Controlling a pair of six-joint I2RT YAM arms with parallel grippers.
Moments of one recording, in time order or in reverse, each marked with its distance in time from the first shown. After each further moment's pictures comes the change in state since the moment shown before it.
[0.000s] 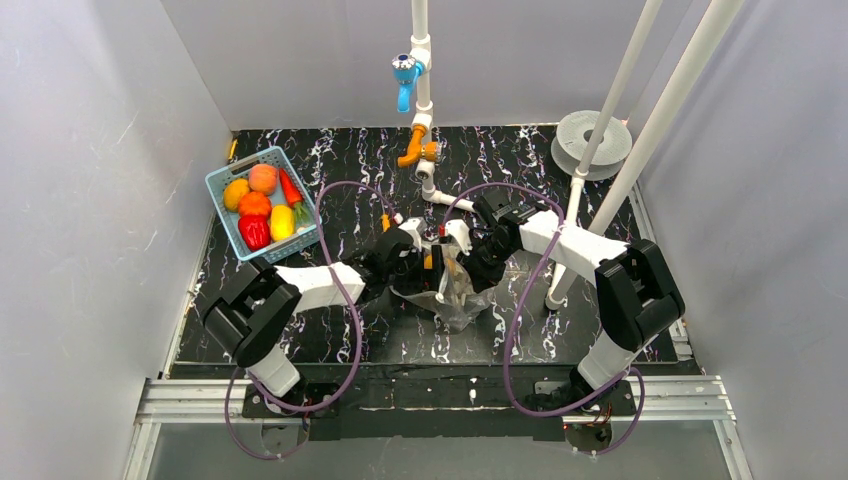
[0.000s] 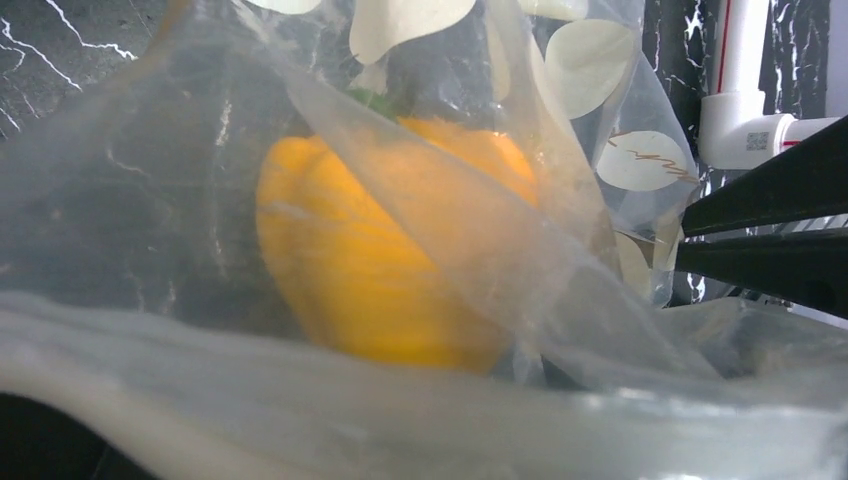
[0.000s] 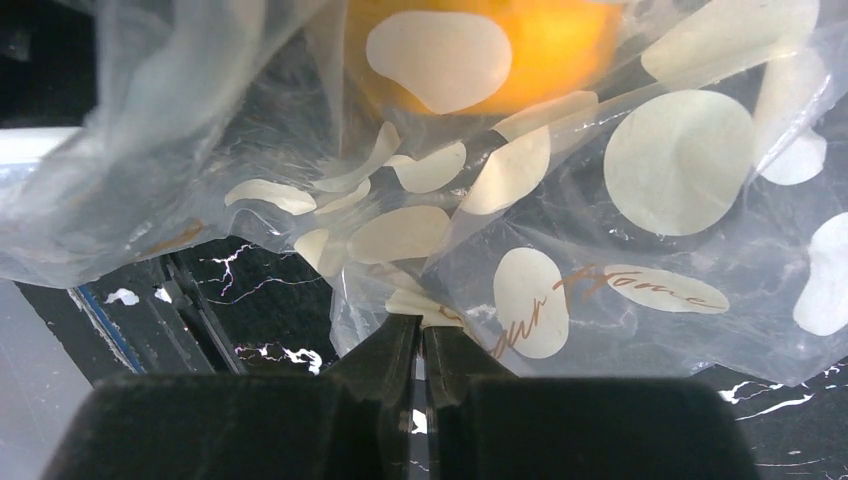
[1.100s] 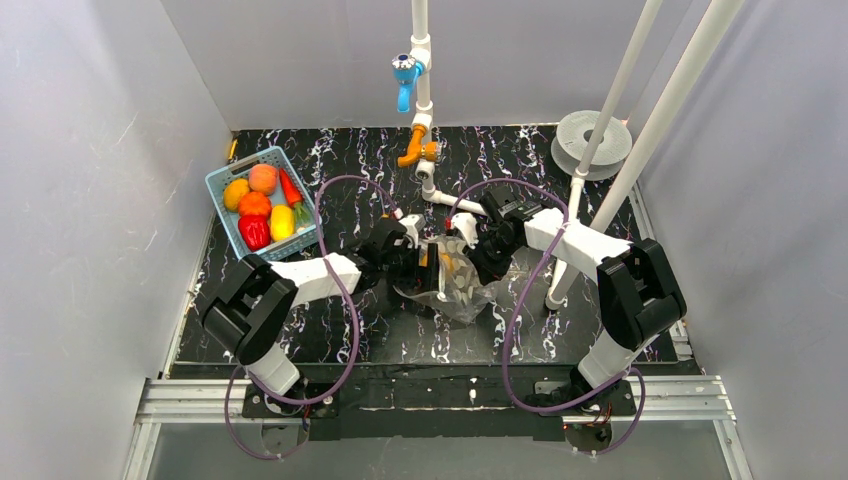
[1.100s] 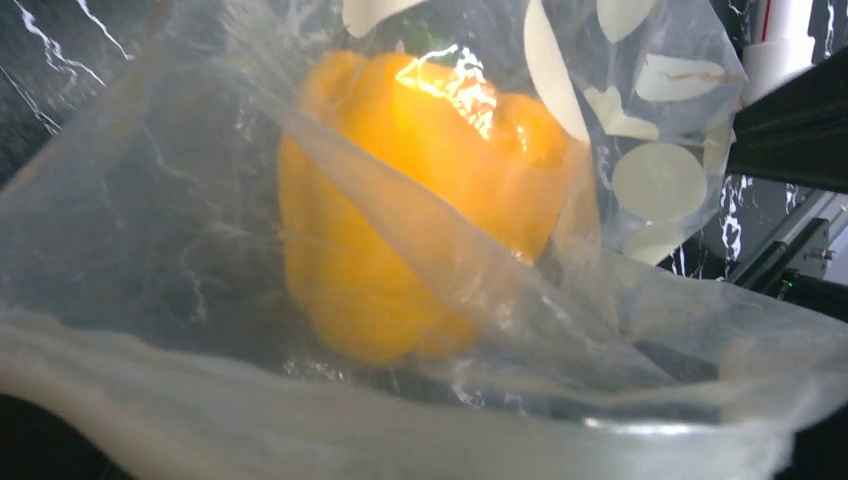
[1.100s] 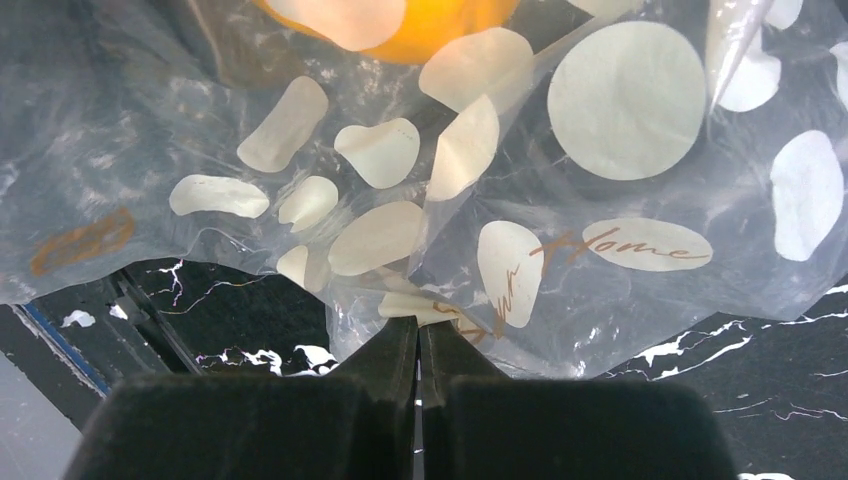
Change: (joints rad) left arm 0.072 0.004 0.058 -0.140 0.118 0.124; right arm -0.046 0.000 0.000 0.026 0.074 0.028
